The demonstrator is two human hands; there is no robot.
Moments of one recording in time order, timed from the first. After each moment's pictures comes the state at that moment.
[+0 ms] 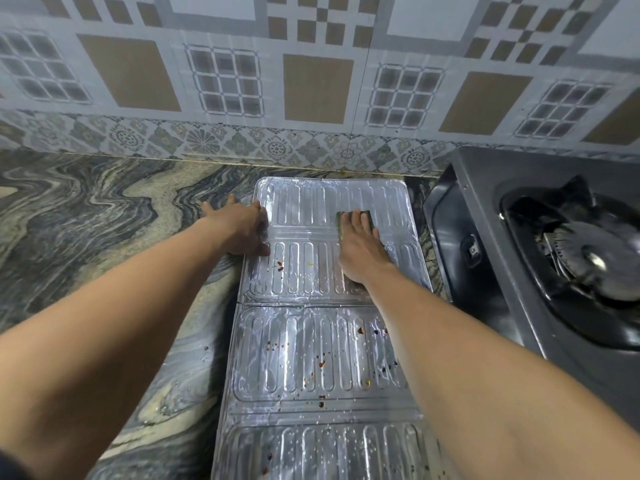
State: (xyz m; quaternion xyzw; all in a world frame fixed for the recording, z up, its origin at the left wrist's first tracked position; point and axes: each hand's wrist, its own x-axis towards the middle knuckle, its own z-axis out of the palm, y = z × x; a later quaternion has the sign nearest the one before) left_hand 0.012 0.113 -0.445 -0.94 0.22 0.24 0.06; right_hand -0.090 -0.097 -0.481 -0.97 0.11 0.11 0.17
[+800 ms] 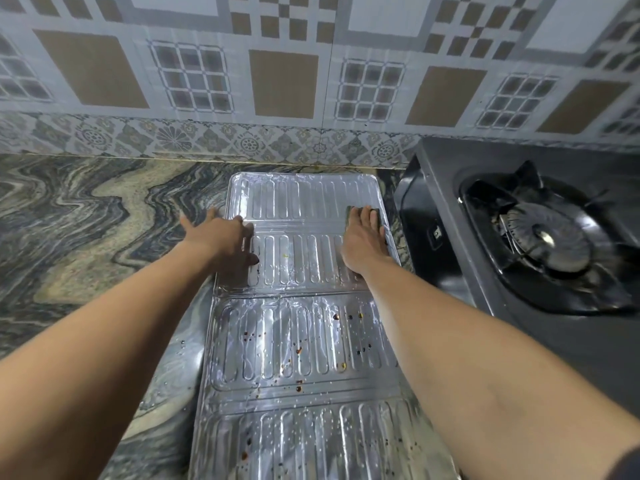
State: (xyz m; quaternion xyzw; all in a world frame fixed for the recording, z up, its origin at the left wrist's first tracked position) left_hand -0.035 0.103 -0.443 -0.96 0.20 0.22 0.03; right_hand -0.106 -0.135 -0.490 -0.96 0.22 0.07 0.16
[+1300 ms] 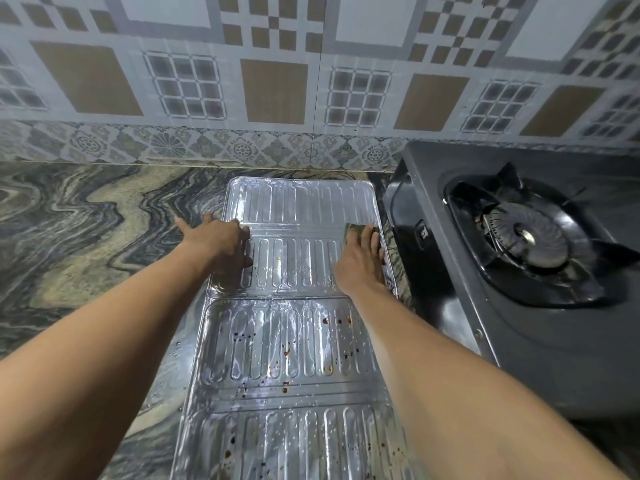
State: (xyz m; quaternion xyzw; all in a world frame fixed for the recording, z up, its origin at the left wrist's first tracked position) left_hand -0.032 0.099 -0.447 -0.96 0.19 0.21 0.04; right_hand -0.144 -0.120 -0.497 -0.95 0.27 0.02 0.17
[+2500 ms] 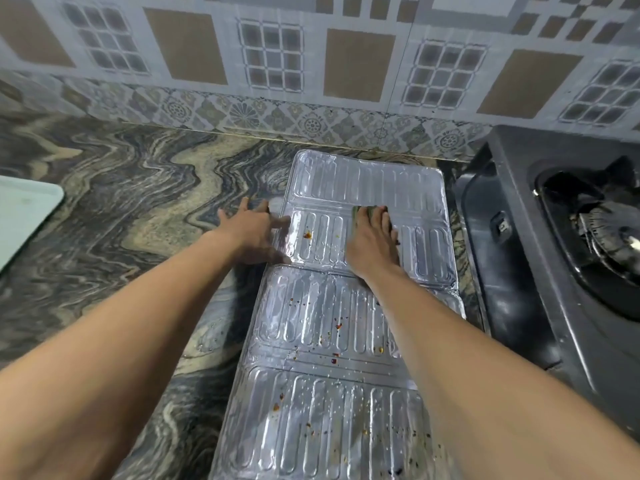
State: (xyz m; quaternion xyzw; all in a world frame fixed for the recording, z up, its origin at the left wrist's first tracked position) left_hand -0.062 0.157 -0.453 -0.95 0.19 0.23 -0.01; right_hand -0.126 -0.053 -0.491 -0.97 0.15 0.05 0.20
